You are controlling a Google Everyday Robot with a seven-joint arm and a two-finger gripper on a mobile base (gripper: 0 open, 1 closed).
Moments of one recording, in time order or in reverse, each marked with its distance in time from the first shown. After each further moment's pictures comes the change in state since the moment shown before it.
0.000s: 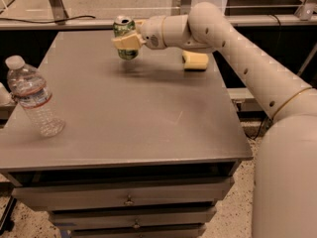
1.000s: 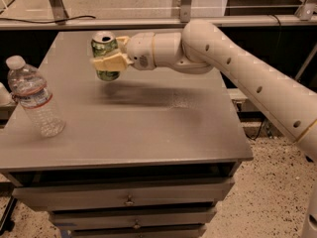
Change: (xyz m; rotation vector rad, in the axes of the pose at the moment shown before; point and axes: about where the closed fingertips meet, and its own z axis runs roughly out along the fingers) arm -0.020 0.125 -0.004 -0.179 -0.091 0.005
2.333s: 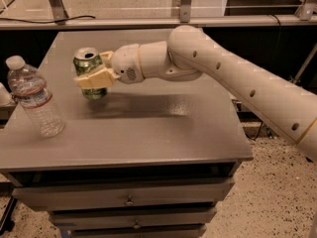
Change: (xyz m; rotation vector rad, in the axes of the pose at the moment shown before) arm 0.008 0.062 0.025 -0.128 0.051 0.045
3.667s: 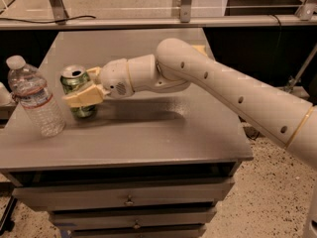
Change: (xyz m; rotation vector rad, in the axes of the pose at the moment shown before) arm 0.020 0.040 0.031 -0.115 0.001 0.025
